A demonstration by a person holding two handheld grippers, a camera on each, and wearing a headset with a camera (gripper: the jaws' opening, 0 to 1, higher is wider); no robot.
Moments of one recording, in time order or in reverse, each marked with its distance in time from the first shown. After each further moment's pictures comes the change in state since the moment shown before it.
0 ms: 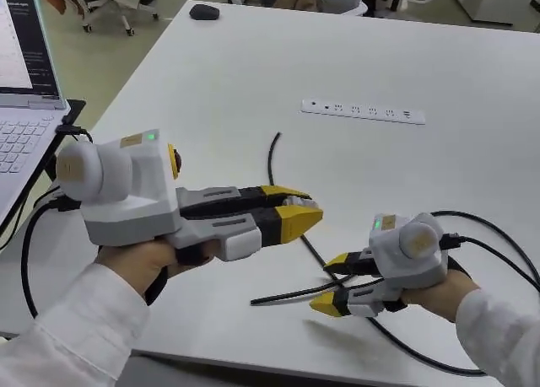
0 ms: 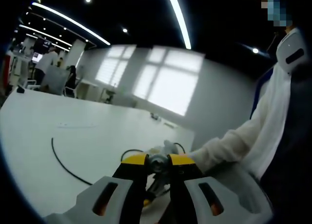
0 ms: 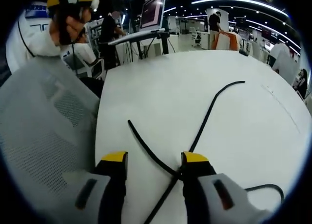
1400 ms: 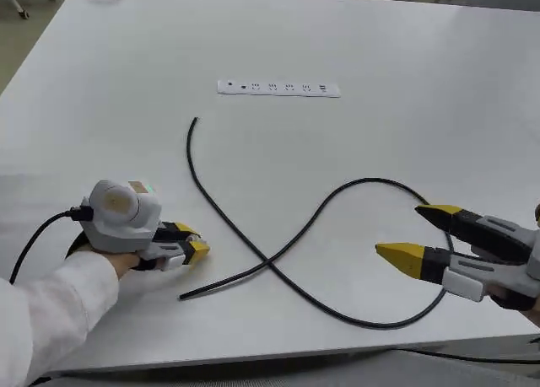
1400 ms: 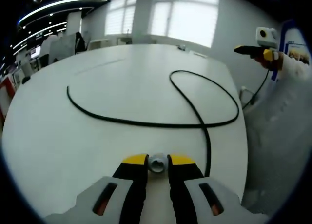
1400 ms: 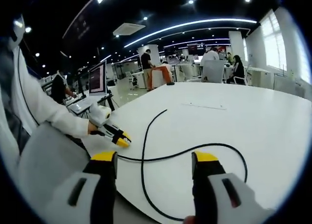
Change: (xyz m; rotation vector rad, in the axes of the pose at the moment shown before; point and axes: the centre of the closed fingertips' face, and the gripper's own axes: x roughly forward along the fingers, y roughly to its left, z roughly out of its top) left arm 0.023 0.156 -0.180 0.166 0.566 0.239; right arm -0.216 0.006 -0.005 0.372 -0.418 -0.479
